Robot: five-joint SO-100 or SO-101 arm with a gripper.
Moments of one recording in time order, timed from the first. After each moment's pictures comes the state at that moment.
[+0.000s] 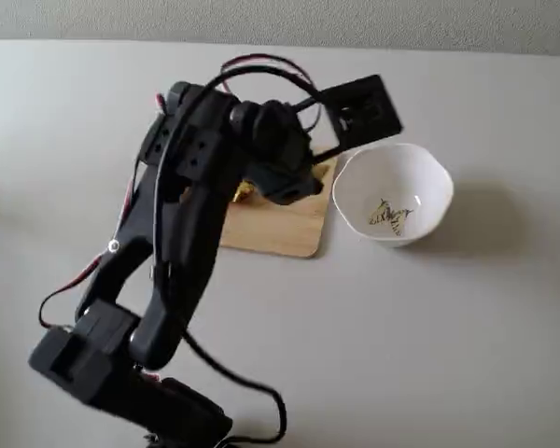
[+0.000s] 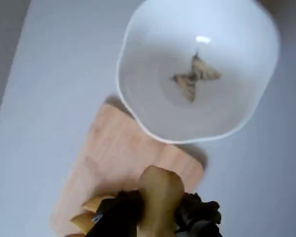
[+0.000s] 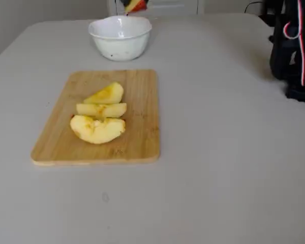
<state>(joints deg) 5.2 92.5 73.0 78.6 -41.7</state>
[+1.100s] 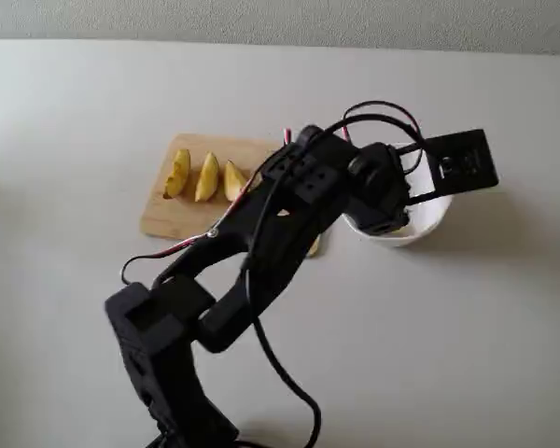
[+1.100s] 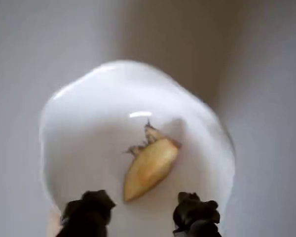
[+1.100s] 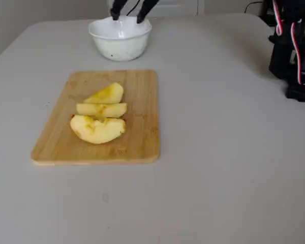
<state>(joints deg) 14.6 79.5 73.1 65.1 -39.3</state>
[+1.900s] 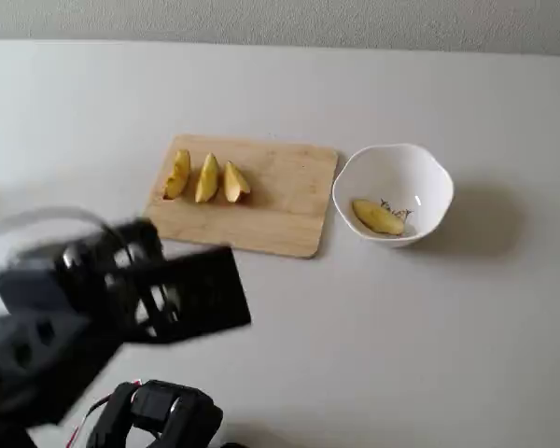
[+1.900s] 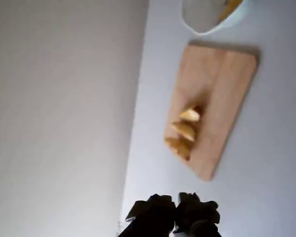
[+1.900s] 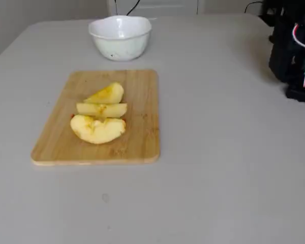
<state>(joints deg) -11.2 174.3 113.6 91.1 -6.9</state>
